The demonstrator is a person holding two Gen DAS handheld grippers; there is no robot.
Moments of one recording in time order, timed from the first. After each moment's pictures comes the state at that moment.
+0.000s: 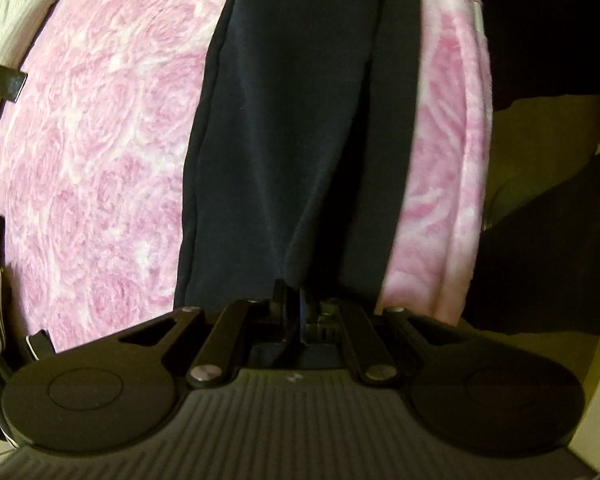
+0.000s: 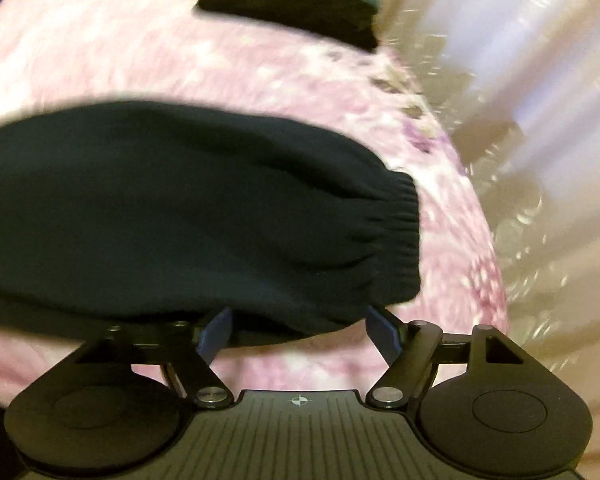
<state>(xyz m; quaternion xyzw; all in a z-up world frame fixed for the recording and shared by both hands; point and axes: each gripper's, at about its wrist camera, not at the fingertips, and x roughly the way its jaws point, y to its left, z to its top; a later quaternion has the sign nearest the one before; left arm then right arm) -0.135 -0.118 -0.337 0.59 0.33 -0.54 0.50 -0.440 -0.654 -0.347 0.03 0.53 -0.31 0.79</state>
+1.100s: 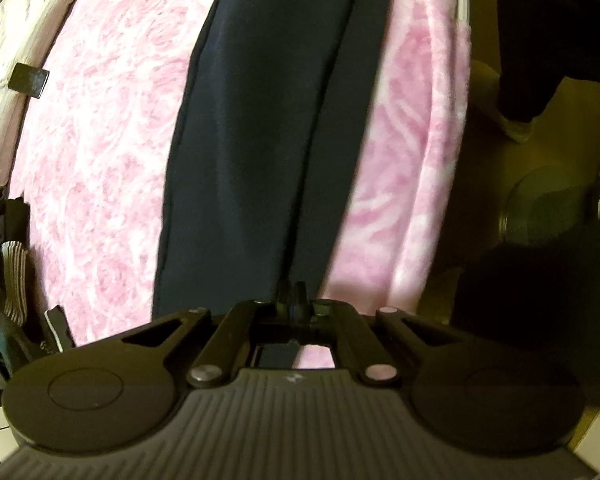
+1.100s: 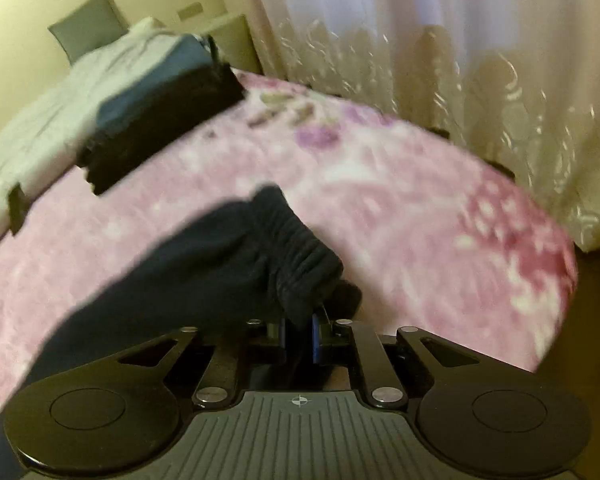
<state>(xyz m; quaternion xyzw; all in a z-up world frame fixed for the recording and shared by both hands) -0.207 -0.118 -0.342 0.61 0.32 -0.48 0.54 -0.500 -0.797 -0.360 0.32 0.33 -0.37 0.81</state>
